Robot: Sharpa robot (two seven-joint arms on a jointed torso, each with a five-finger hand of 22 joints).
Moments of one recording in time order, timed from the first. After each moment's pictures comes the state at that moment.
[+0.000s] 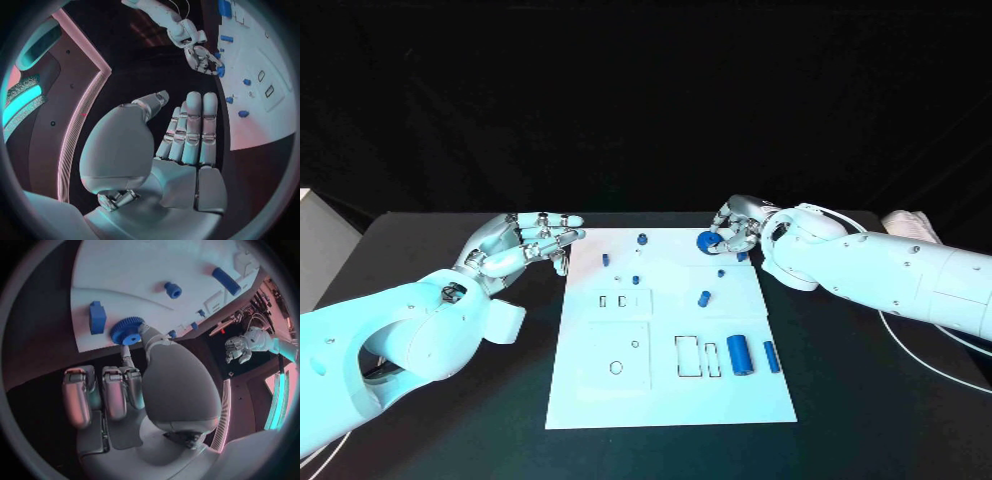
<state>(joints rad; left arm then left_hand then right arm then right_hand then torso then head) 1.20 -0.98 0.02 1.70 -0.19 -0.28 0.39 1.34 -0.22 0.55 0.05 0.15 0.86 0.19 0.21 0.14 1.09 0.14 0.08 0.08 1.16 0.05 0.84 0.70 0.17 0.94 0.15 1.05 0.66 1.34 -0.73 -0.13 1.21 -1.30 -0.33 -0.23 1.37 -0.22 0.21 0.21 0.22 0.95 0.15 0.12 0.40 1.47 0.06 1.57 1.31 1.47 -0.01 1.55 1.31 0.01 1.46 0.09 1.55 1.31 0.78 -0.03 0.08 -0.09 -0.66</state>
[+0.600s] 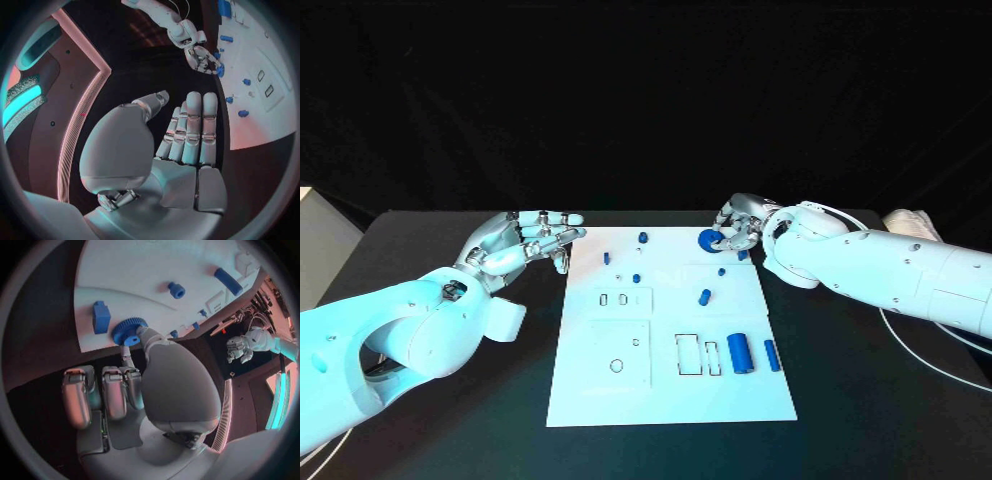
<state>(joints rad) 1.20 -0.98 0.02 1.70 -0.19 -0.28 0.39 1.34 -0.22 0.56 0.05 0.15 0.86 0.19 0.21 0.14 1.09 0.14 0.08 0.08 1.15 0.06 0.84 0.70 0.17 0.94 0.15 1.05 0.66 1.34 -0.73 -0.13 1.20 -1.30 -0.33 -0.23 1.41 -0.19 0.28 0.22 0.25 0.99 0.14 0.14 0.40 1.47 0.06 1.57 1.31 1.47 -0.01 1.55 1.31 0.01 1.47 0.10 1.56 1.31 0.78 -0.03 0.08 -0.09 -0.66</state>
